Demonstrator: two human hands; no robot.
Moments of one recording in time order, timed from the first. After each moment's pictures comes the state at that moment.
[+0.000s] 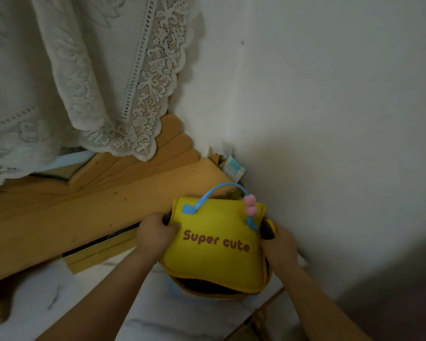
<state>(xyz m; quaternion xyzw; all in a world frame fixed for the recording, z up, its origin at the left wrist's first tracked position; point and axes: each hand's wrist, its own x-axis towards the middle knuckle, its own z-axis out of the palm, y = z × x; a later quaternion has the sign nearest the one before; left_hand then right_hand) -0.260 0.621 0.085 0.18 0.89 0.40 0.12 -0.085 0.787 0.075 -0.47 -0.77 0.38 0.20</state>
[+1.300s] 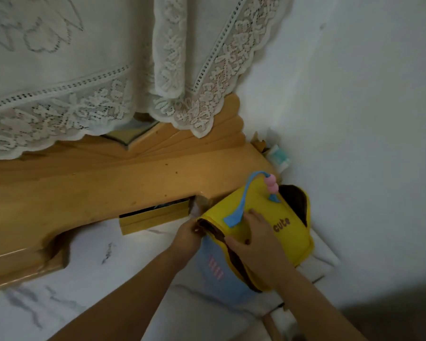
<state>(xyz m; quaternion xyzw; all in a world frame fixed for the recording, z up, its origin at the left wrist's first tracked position) -0.271 0.545 0.034 0.14 0.74 0.57 0.33 -0.157 0.643 0.089 -0.27 -0.92 0.27 0.09</state>
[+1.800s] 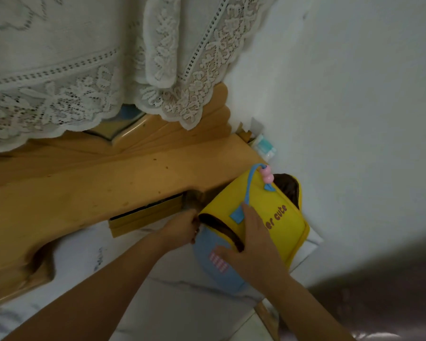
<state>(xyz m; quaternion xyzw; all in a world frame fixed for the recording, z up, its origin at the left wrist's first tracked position) -0.315 0.531 0.033 0.32 0.77 0.38 0.40 -0.156 0.604 0.079 -0.31 -0.91 0.24 0.11</state>
